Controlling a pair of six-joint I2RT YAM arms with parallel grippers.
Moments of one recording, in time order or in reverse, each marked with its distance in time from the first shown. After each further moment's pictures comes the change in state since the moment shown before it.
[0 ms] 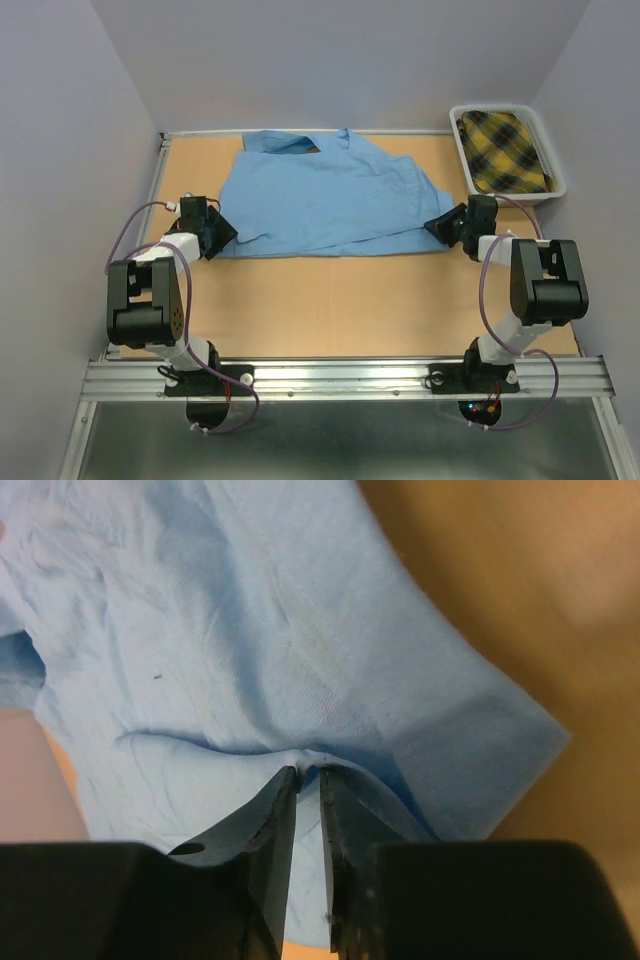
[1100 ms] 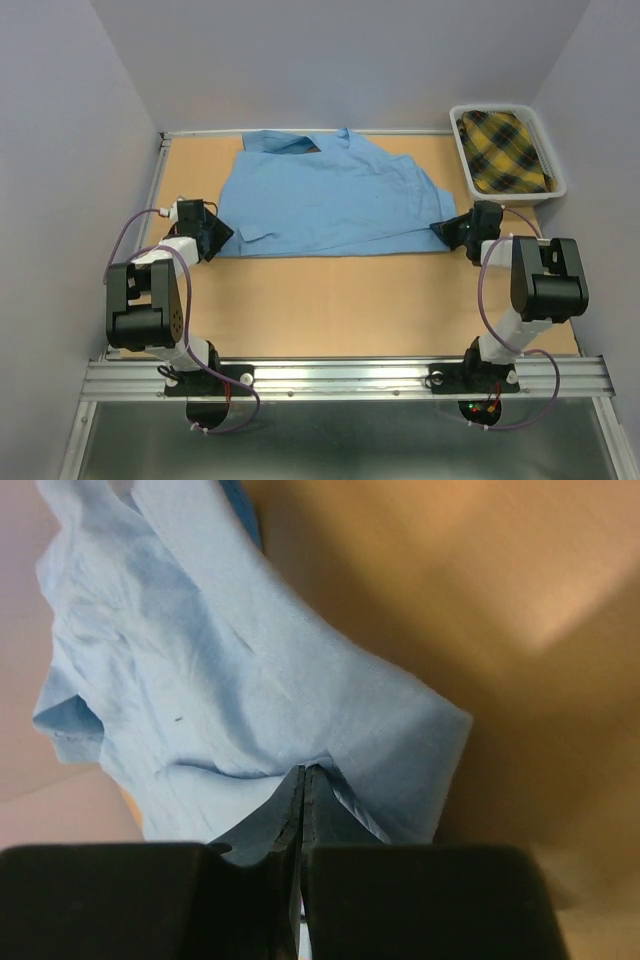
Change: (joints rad) left arm 0.023 -0.013 -0.054 0.056 -0.030 -0.089; right arm -0.048 0.043 -0.055 0.111 0.053 0.178
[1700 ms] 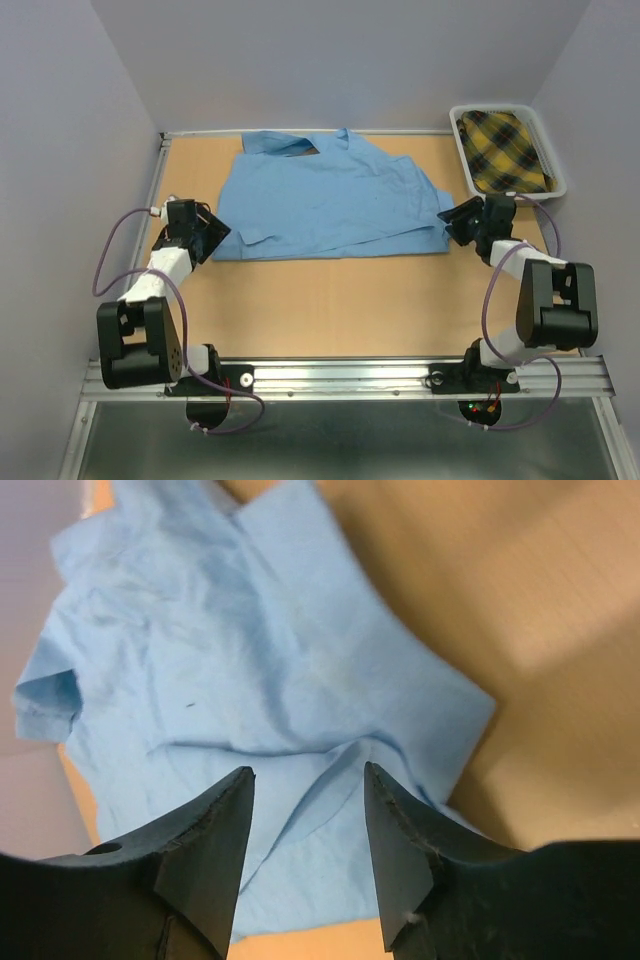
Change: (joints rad) left arm 0.010 -0.182 -0.014 -0.136 0.018 0.004; right arm -0.035 -0.159 0.027 -0.174 -0.015 -0.184
